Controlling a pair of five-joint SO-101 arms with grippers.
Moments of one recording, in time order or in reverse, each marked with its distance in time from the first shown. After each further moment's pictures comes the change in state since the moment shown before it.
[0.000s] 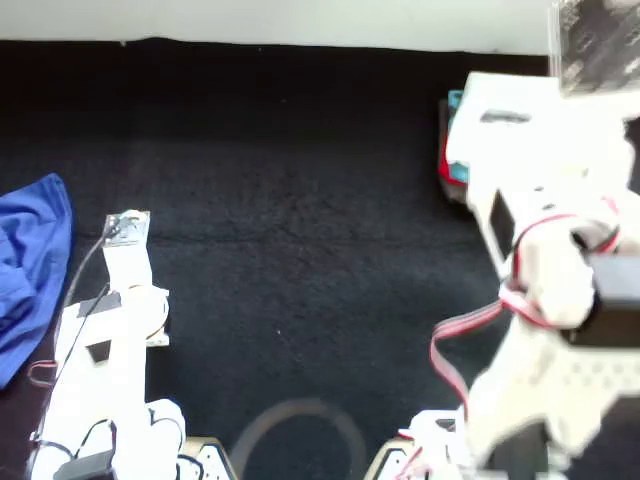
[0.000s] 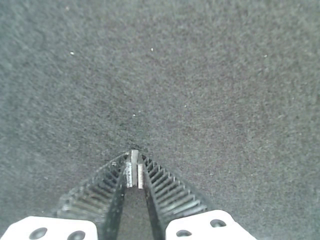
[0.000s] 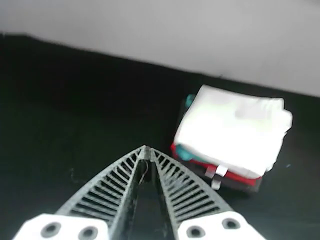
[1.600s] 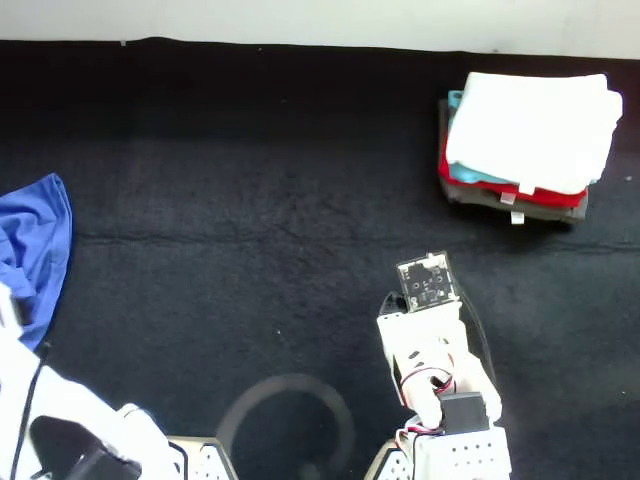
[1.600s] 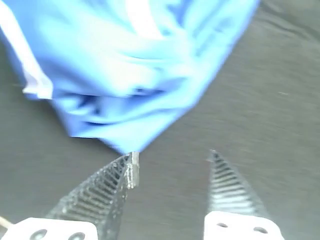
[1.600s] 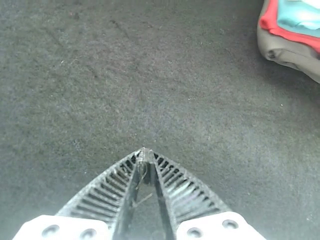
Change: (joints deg) left arm -40.0 0.4 -38.8 28.7 -22.2; right arm -5.7 -72.9 129.8 -50.9 -0.1
